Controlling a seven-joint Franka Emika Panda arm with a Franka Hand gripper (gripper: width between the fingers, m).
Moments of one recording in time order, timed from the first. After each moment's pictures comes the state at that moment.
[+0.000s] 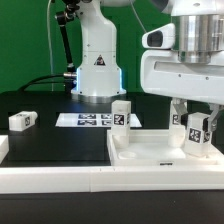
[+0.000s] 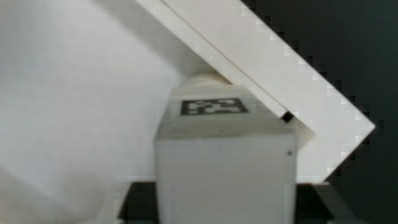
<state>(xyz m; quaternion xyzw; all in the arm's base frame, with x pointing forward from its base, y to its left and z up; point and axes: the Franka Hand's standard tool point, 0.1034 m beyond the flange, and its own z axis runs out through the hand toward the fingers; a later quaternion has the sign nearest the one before) 0.618 0.114 0.078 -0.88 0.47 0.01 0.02</state>
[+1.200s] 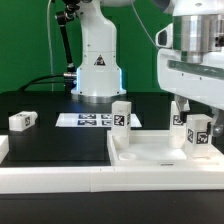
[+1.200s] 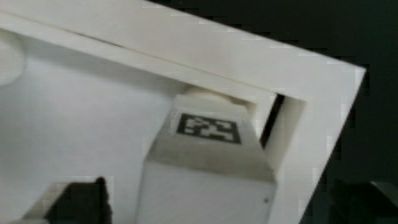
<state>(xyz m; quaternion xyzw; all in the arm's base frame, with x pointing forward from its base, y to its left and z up) 0.620 0.124 0.079 -0.85 0.53 0.01 0.02</state>
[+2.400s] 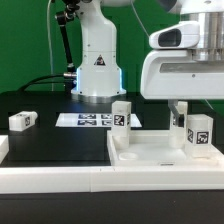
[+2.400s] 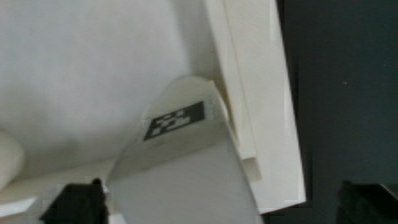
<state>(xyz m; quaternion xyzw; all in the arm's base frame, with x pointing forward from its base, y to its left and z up) 0.622 0.126 0.080 -0.99 0.11 -0.01 0.02</state>
